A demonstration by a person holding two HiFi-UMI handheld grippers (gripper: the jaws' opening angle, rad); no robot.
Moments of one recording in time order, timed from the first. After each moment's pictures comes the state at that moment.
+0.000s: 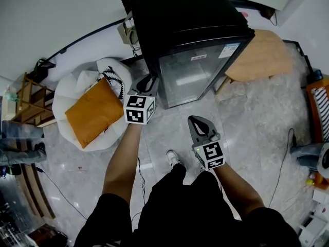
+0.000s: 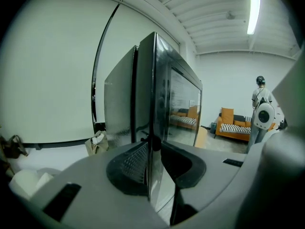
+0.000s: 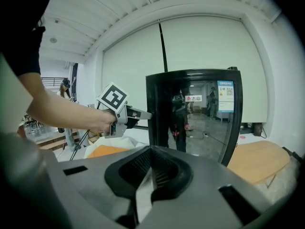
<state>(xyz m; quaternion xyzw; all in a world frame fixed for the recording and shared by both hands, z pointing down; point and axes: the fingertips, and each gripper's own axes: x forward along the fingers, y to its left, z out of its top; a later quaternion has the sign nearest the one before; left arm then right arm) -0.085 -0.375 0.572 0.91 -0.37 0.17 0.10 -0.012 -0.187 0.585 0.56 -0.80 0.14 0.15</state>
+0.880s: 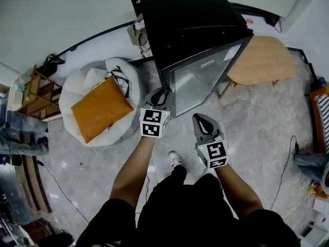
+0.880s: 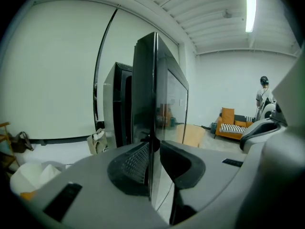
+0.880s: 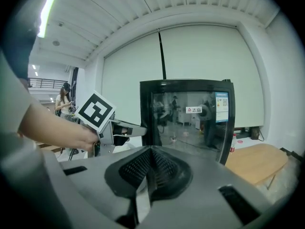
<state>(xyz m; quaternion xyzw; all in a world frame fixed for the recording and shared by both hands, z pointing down) -0.075 -0.290 0.572 0.90 -0.38 0.17 0.10 -0.007 -0.165 0.559 0.58 -0.80 0.11 0.12</state>
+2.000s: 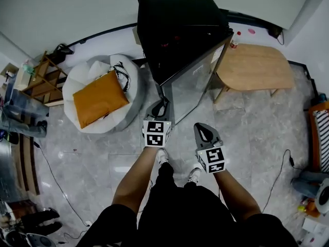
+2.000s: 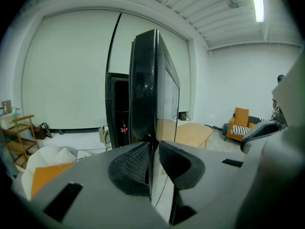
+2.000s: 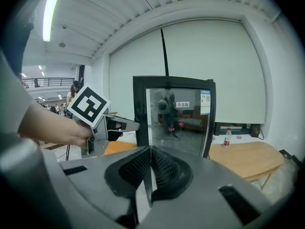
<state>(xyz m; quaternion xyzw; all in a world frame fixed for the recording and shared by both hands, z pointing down) -0.030 -0.181 0.570 0.86 -0.47 0.17 0.12 0.071 -0.068 0.565 0.54 -0.82 0.13 0.16</state>
